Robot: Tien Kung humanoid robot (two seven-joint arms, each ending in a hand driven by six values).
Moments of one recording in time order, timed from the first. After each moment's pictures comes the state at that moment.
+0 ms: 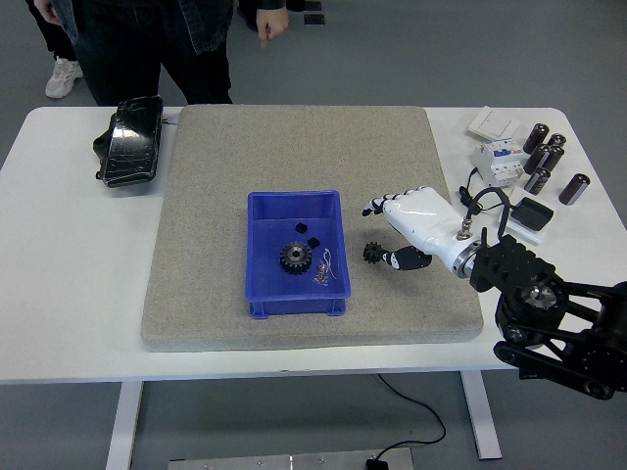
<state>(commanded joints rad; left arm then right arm) 0.06 0.30 -0.38 -0.34 0.28 0.30 0.21 0.75 -0.55 0.21 1.40 -1.96 -0.31 -0.31</state>
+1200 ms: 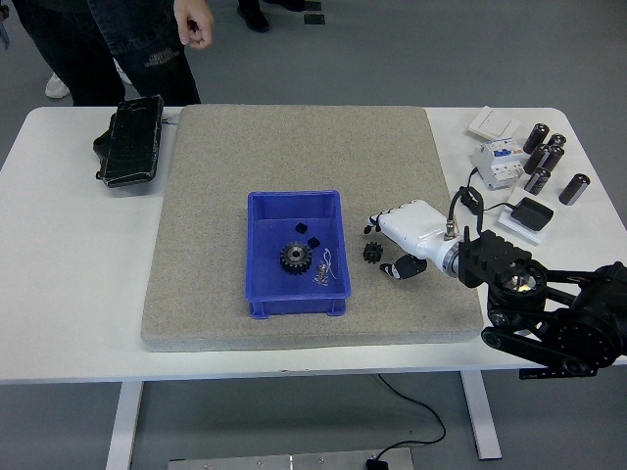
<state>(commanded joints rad) 0.05 0.30 -0.39 -0.34 0.29 0.30 0.20 0.86 -0.48 0.05 1.23 -1.81 -0.26 -0.26</state>
